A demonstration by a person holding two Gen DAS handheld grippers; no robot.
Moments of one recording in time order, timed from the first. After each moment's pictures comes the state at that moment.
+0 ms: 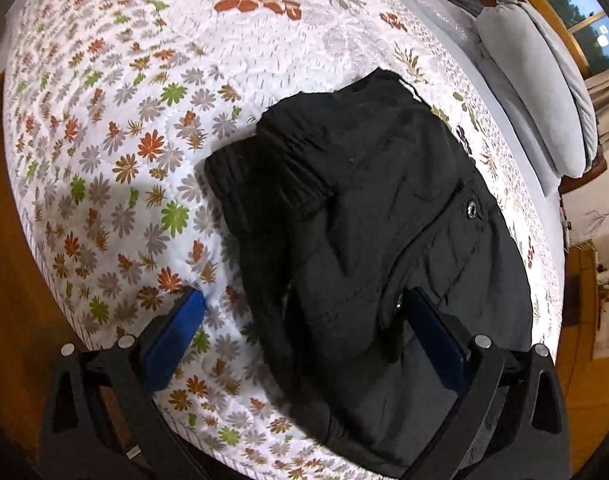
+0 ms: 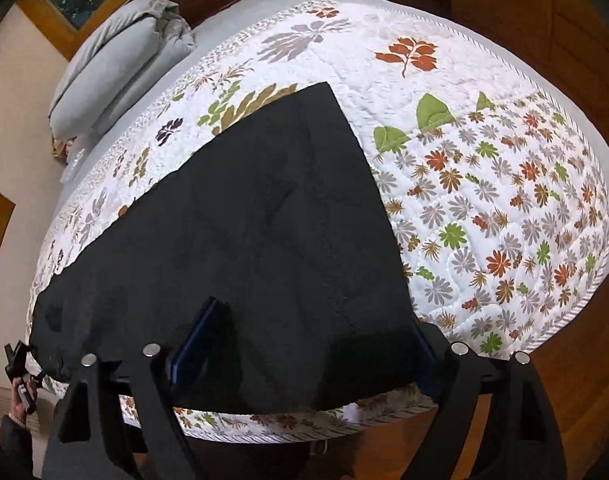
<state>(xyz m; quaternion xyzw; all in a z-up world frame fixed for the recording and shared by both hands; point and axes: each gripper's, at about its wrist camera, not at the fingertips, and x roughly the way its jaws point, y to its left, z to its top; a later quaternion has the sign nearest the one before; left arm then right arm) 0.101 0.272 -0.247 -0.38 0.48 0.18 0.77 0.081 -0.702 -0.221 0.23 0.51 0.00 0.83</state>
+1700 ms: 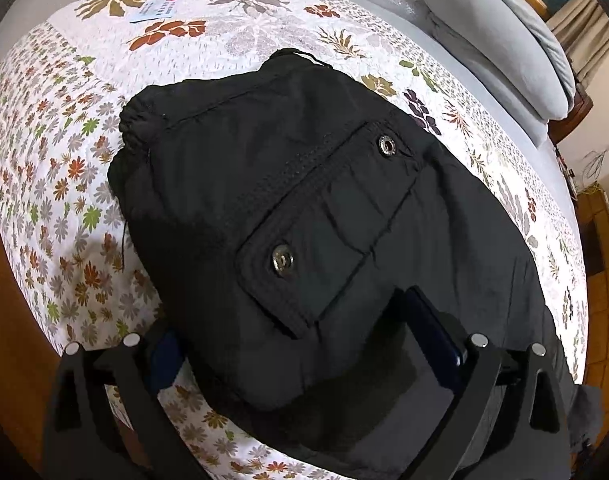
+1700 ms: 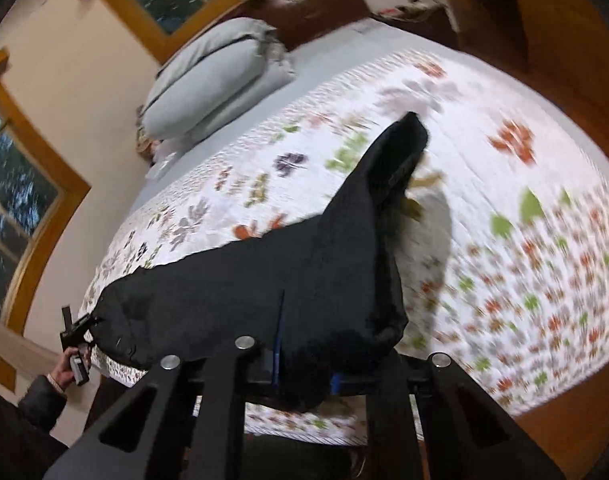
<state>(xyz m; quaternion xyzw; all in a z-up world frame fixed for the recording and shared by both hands) 0.130 0.217 -0.247 -0.28 0.48 0.14 0.82 0.086 -0.636 -0.125 0.20 0.42 0.16 0.87</state>
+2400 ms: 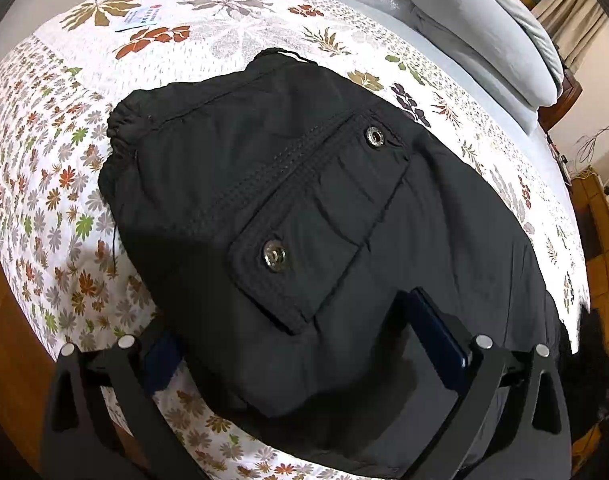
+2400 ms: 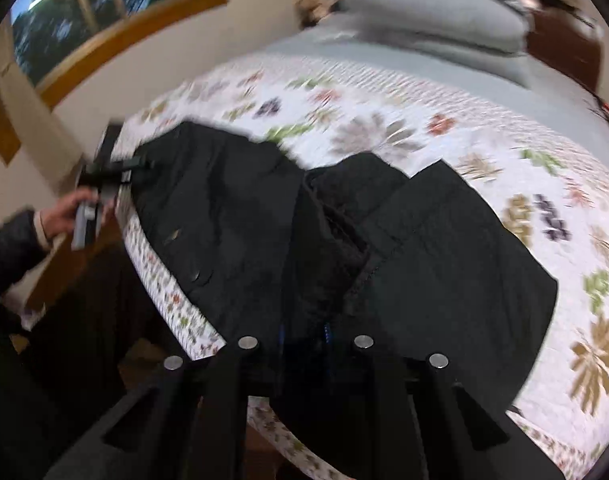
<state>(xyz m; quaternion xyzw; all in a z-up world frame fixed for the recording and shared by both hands) 0.131 0.212 -0.250 -0.26 0.48 0.13 0.83 0.122 -0.318 -0.130 -0.11 0.48 0.38 0.78</state>
